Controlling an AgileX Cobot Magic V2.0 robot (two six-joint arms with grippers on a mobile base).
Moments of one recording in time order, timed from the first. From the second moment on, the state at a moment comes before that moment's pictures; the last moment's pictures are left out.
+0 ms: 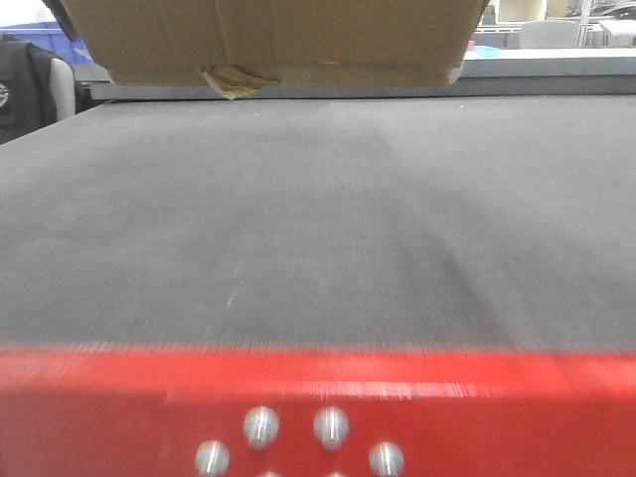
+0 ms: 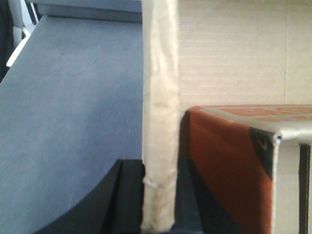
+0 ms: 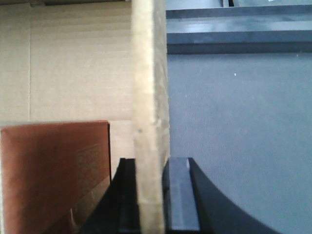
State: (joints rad) left arm -0.34 1.56 -1.75 0.43 0.79 -0.52; right arm 0.36 1.56 -1.63 -0.55 0.60 0.73
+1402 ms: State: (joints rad) left arm -0.34 1.55 -1.75 0.43 0.79 -0.52; right arm 0.36 1.56 -1.63 -0.55 0.60 0.73
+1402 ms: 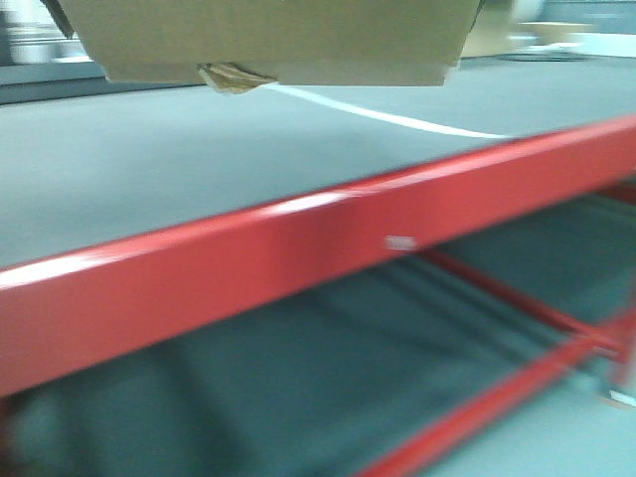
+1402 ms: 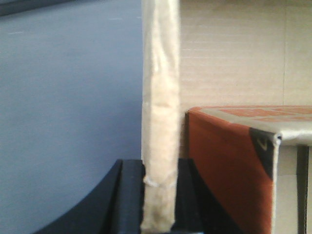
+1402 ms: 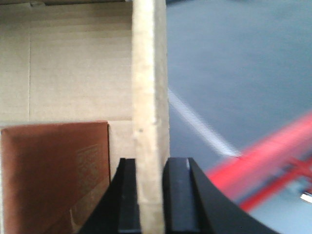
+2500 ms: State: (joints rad) left arm -0.34 1.55 -1.75 0.43 0.79 -0.52; right arm 0.36 1.56 -1.63 -0.55 0.60 0.73
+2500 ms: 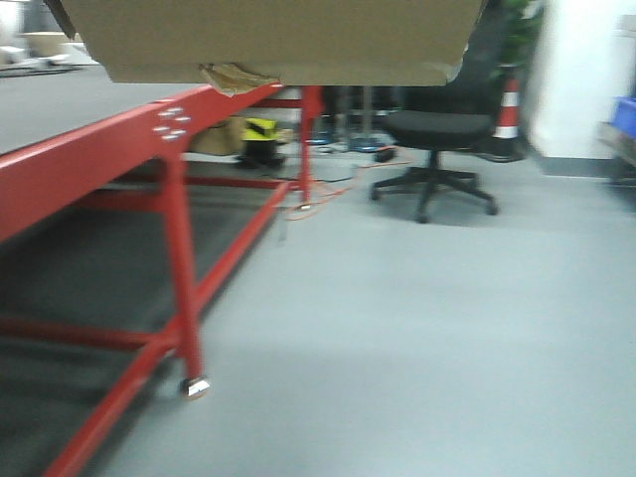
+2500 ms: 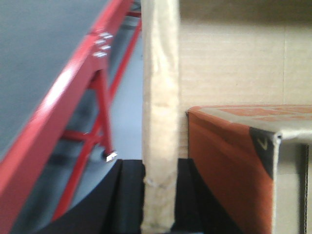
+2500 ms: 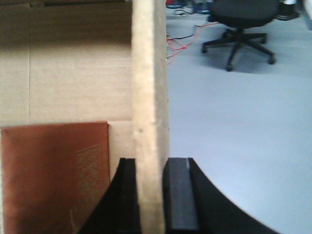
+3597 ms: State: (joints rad) left arm -0.34 1.55 -1.75 0.44 0.79 -0.52; right arm 0.36 1.56 -1.63 -0.55 0.56 0.73
